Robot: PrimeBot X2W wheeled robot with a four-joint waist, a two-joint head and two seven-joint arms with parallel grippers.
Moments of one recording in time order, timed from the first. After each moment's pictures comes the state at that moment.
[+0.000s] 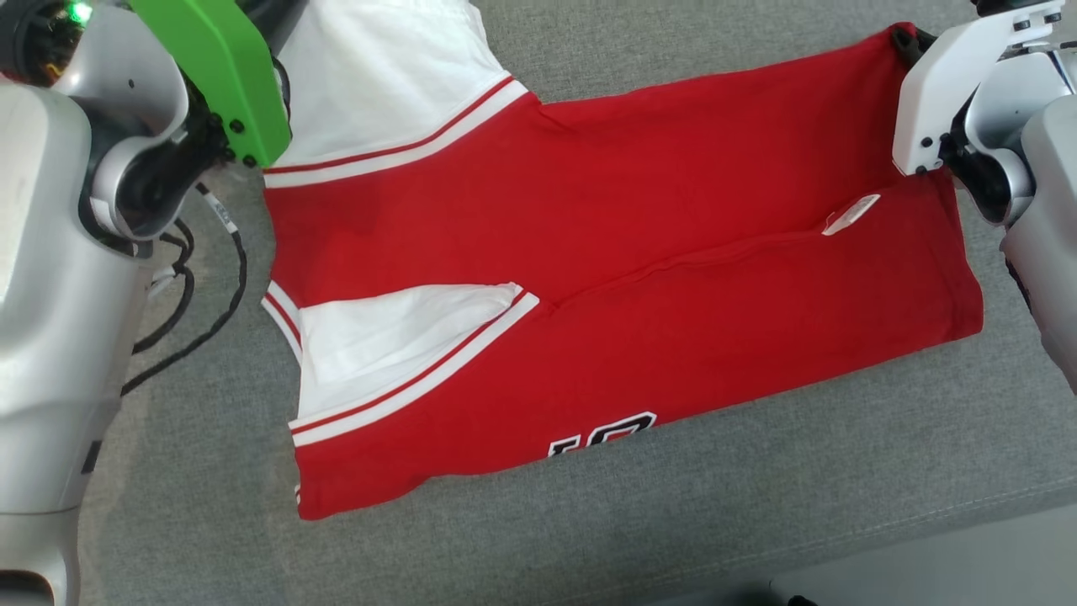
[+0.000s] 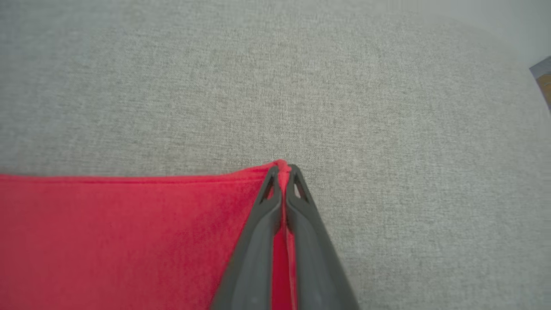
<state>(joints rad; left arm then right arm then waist) -1.03 0.40 -0.48 0.32 -0.82 -0.12 0.55 -1.07 -0.40 0.46 0.85 0.49 0.13 0.26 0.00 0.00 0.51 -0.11</state>
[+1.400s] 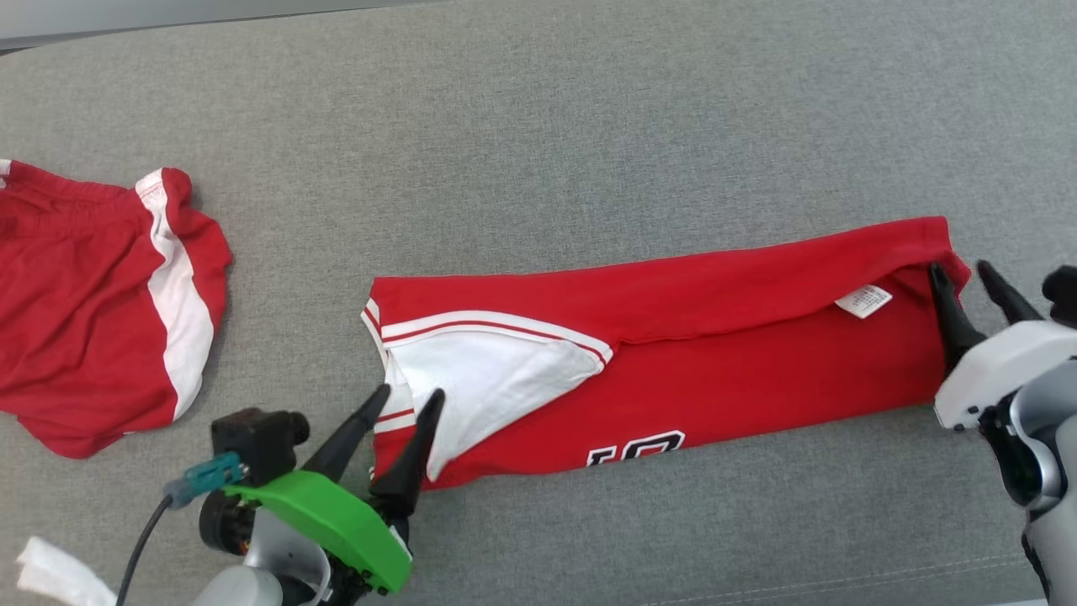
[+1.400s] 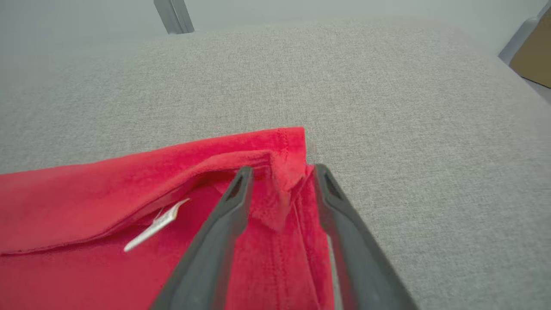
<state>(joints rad) -0.14 0.37 -0.52 -0.03 -0.84 0.02 0.08 -0.31 -0.35 0.00 0.35 0.40 0.13 0.07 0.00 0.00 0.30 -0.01</state>
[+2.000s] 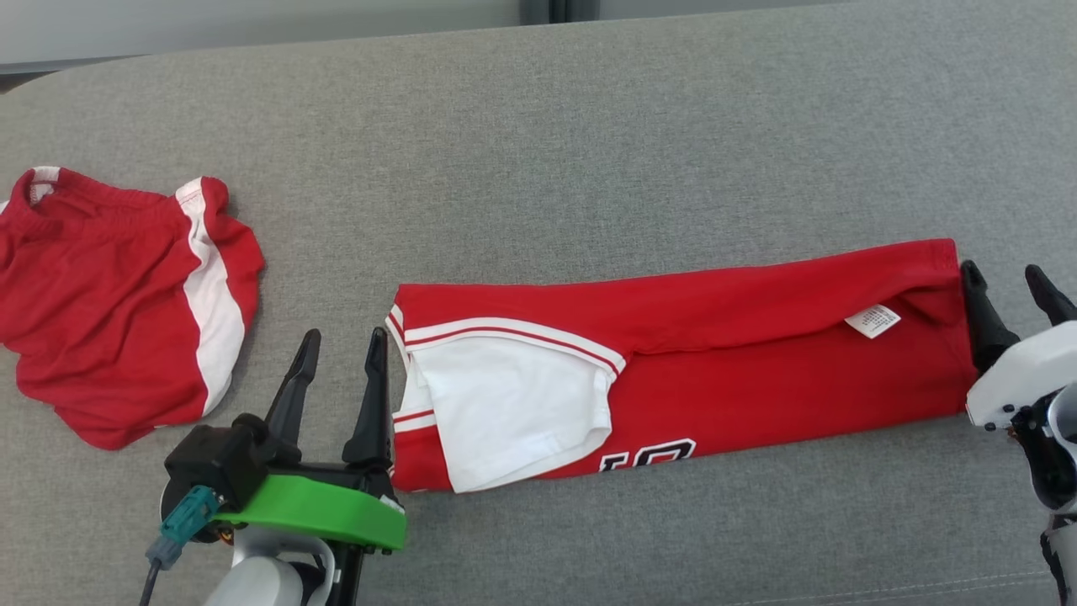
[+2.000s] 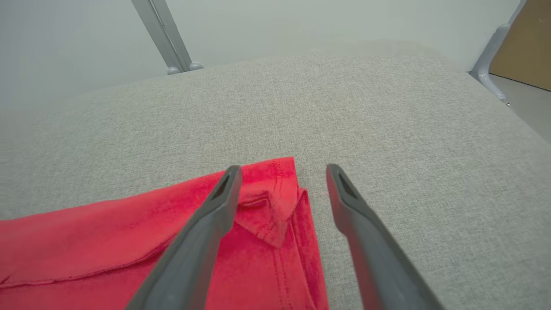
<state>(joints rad) -0.14 0.29 -0.45 -0.02 -0.64 0.17 -0.22 -0.23 -0.29 -0.16 0.18 0.37 0.13 0.18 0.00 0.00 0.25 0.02</state>
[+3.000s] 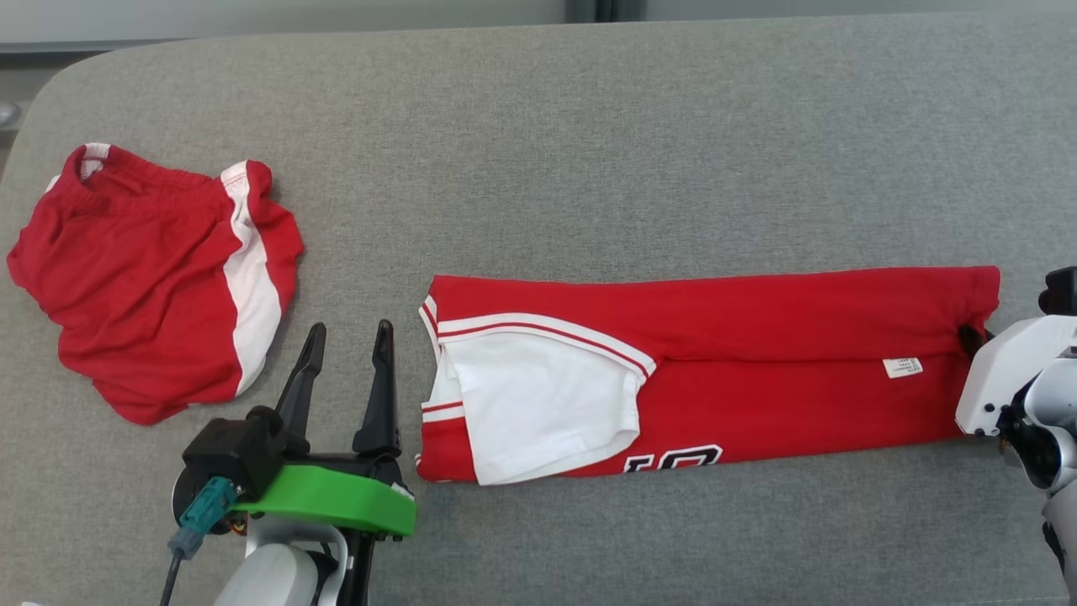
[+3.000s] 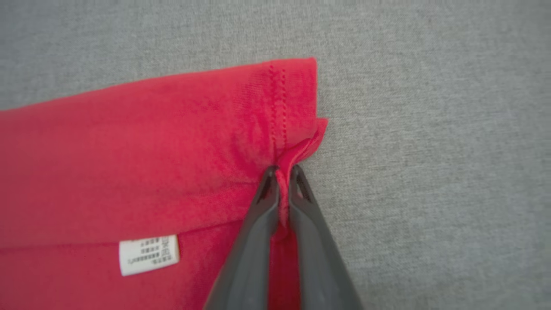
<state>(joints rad) -0.17 0.23 -0.44 0.06 -0.60 0.16 -0.26 -0.41 -0.38 -0.03 0.59 0.39 0.13 0.35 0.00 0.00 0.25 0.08</state>
